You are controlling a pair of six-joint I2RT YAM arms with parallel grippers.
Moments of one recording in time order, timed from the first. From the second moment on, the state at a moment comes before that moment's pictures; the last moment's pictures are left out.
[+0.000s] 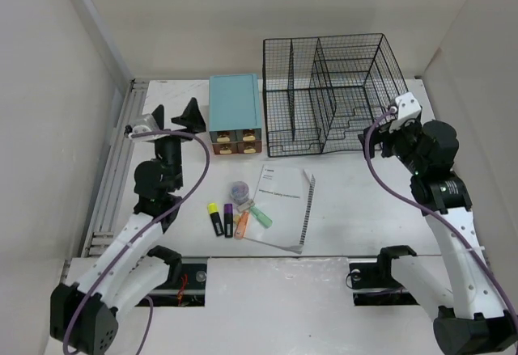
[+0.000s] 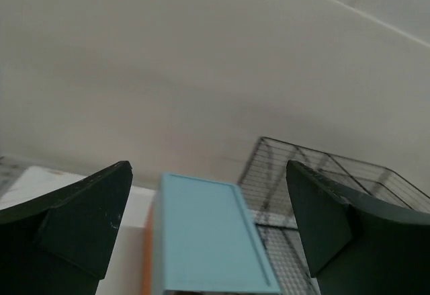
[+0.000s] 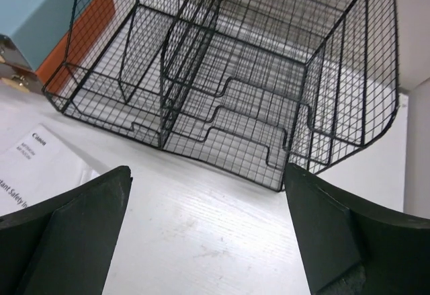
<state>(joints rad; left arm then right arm) -0.38 0.84 0.53 0.78 -0.46 -0.19 0.09 0.81 0.96 -0.36 -0.22 -0.23</state>
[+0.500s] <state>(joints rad) -0.44 0.63 0.30 0.64 0.20 -0.70 0.08 0.67 0.89 -0.41 -0.53 -0.27</state>
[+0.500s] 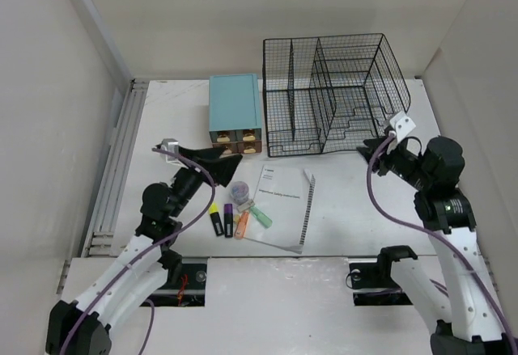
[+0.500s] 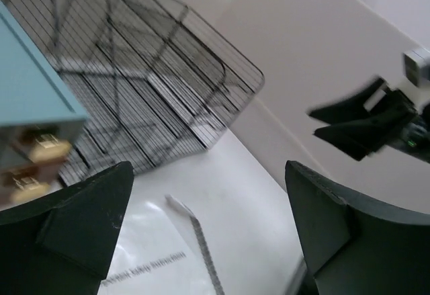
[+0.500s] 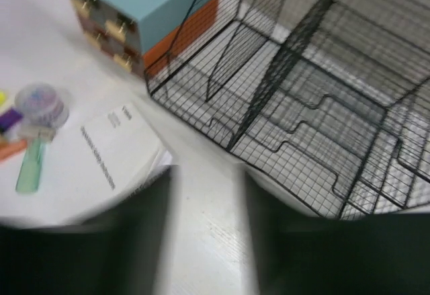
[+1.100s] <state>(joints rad) -0.94 1.00 0.30 0.47 0.05 -0.65 0.07 1.10 0.75 -0.36 -0.87 -0.15</state>
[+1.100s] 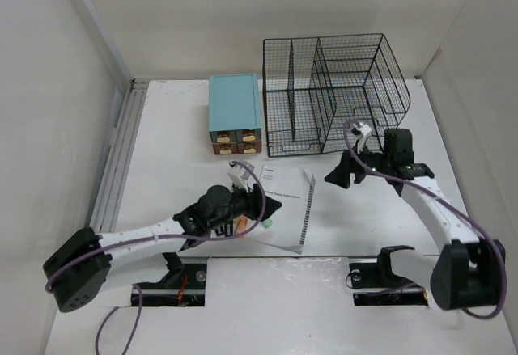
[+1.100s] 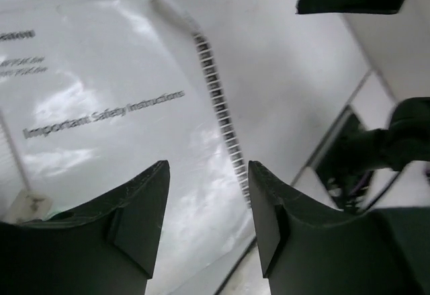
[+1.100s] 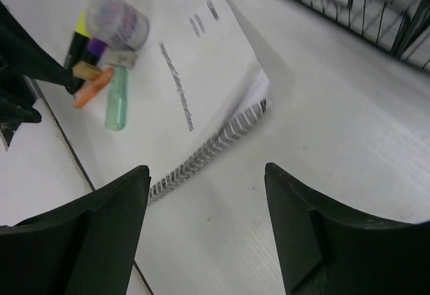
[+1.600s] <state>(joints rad) -0.94 1.40 0.32 0.64 -0.17 -0.52 0.24 1.49 0.69 -0.07 -0.70 0.05</state>
